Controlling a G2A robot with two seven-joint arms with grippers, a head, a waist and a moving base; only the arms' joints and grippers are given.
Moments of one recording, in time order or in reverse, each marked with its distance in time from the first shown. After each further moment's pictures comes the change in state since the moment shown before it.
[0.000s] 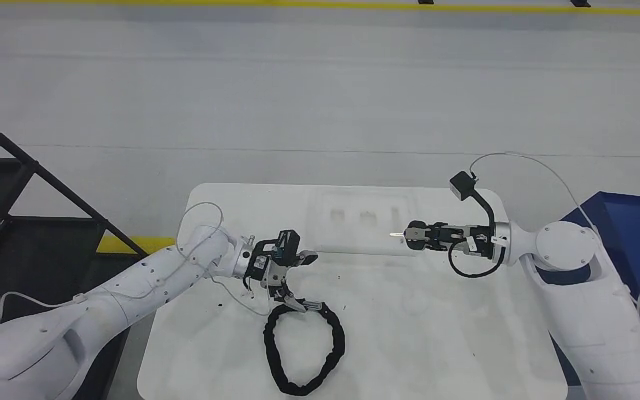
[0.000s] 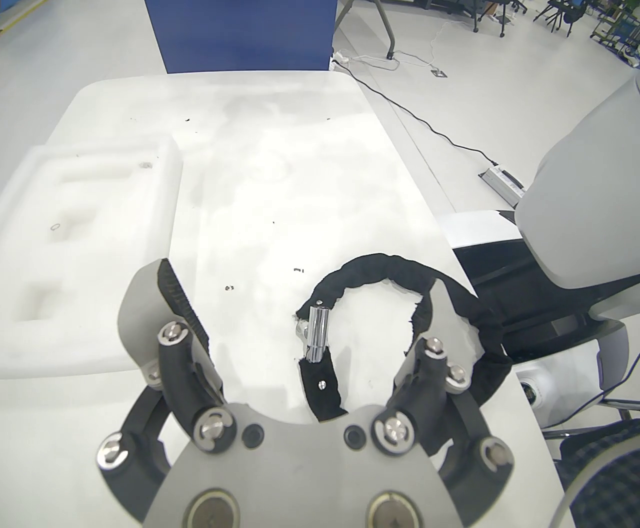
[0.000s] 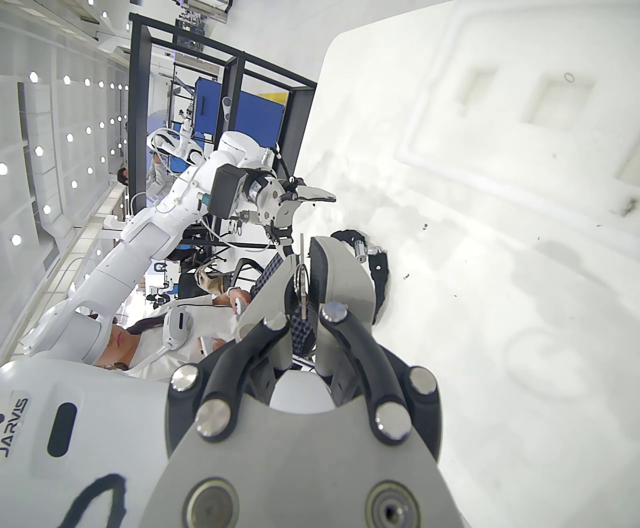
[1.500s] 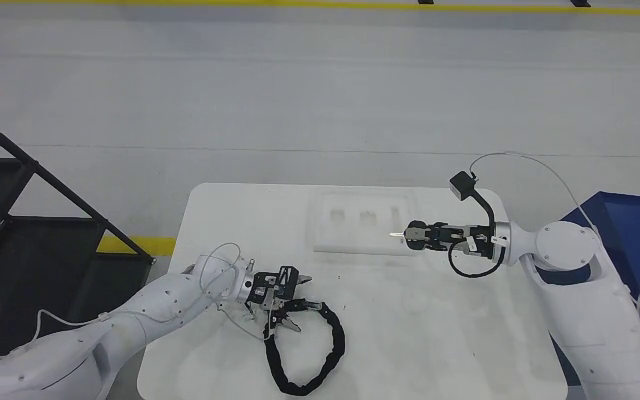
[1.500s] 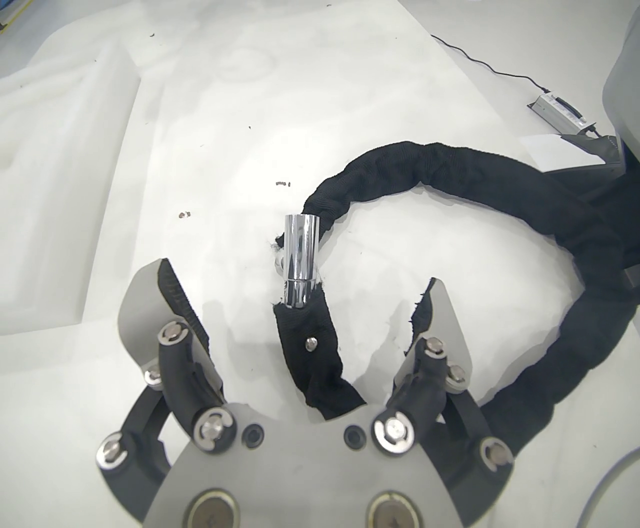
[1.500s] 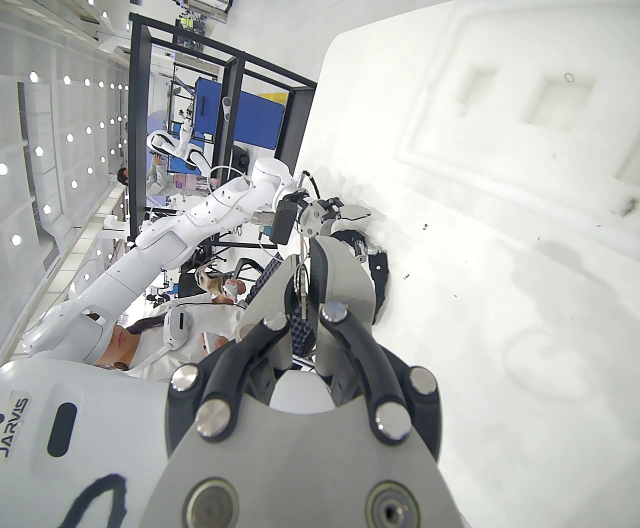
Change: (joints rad) left arm 0.151 -0.094 -0.016 0.192 0.403 0.224 0.222; right arm 0.000 0.000 0.000 0.000 0.000 0.000 0.000
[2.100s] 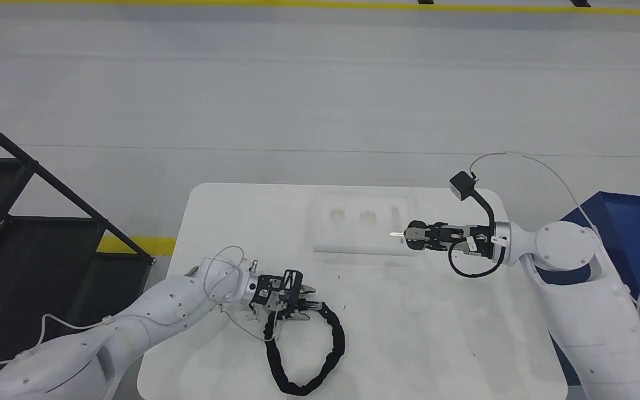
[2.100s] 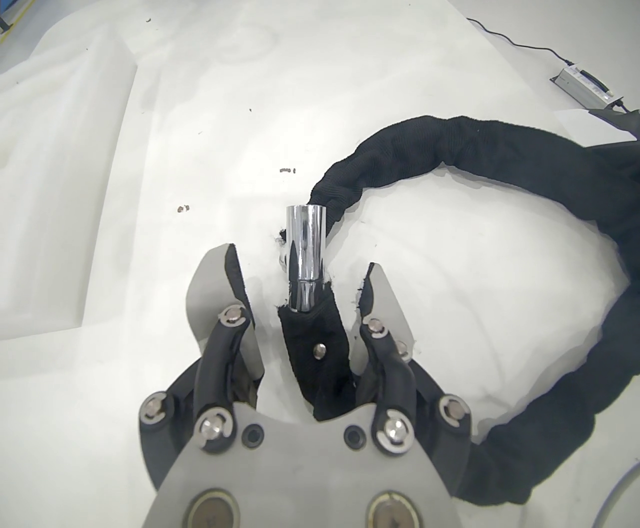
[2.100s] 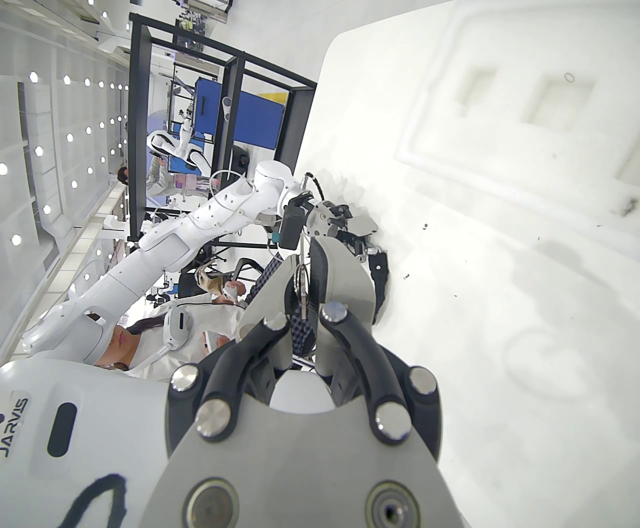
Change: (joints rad) left arm 0.035 -0.016 -0.049 -0.005 0.052 0.038 -0.050; right arm 0.000 0.000 0.000 0.000 0.000 0.000 0.000
